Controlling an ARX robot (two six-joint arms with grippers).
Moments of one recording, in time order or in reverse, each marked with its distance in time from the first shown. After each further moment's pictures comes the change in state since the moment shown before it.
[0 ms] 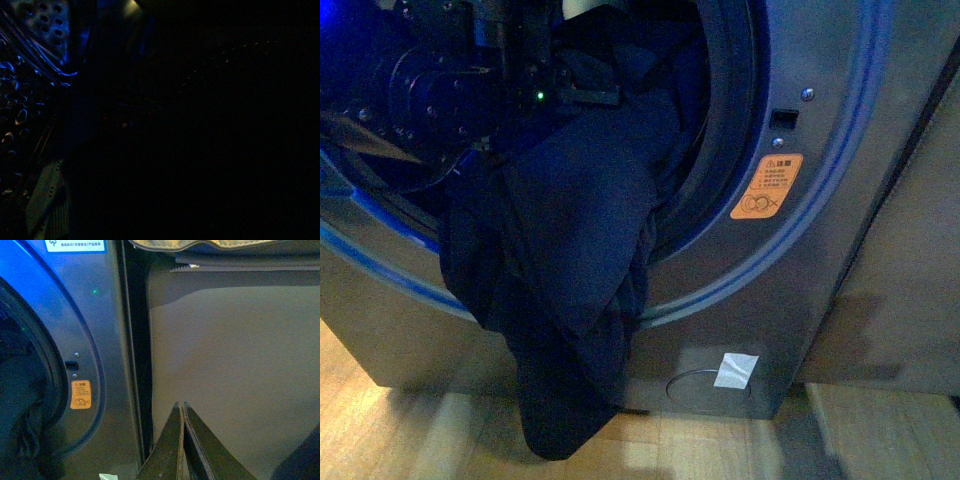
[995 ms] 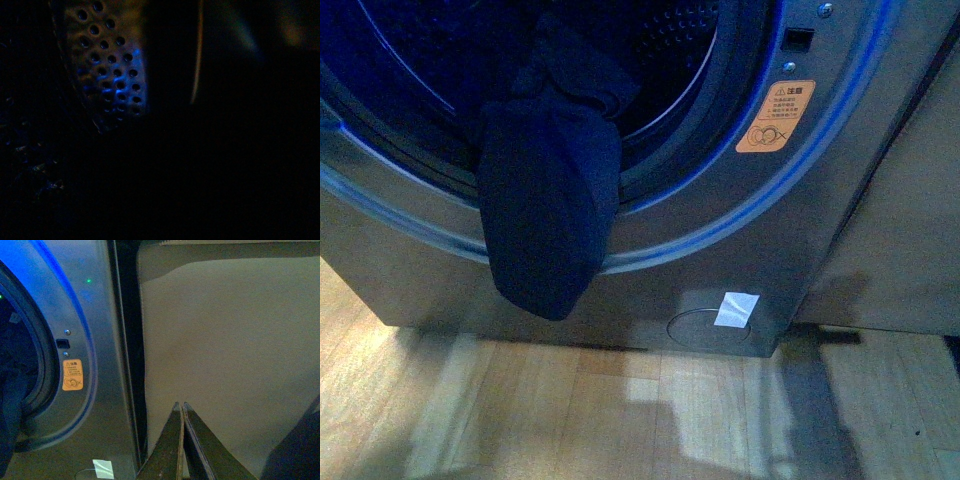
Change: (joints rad) left arm 0.072 0.425 0.925 -0.331 -0.198 0.050; right arm -0.118 -0.278 -0.114 -0.164 -0.105 0.001
